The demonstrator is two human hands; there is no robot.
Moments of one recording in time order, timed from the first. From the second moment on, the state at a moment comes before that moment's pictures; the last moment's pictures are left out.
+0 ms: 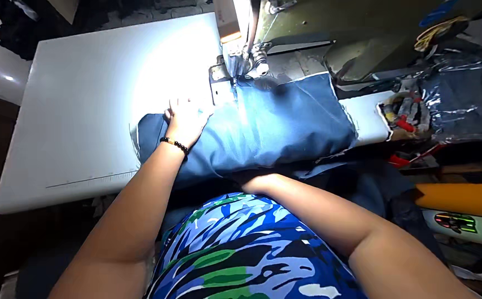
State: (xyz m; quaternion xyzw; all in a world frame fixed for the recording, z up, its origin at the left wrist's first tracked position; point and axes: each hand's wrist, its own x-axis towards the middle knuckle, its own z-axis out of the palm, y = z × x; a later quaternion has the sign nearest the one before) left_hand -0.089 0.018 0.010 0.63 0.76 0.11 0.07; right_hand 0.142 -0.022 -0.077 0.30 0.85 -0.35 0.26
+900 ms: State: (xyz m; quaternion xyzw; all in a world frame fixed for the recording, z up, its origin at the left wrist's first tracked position) left_hand -0.087 0.038 0.037 0.68 0.73 0.07 -0.01; right_hand 0.144 -0.033 -0.017 0.22 0.85 -0.46 0.14
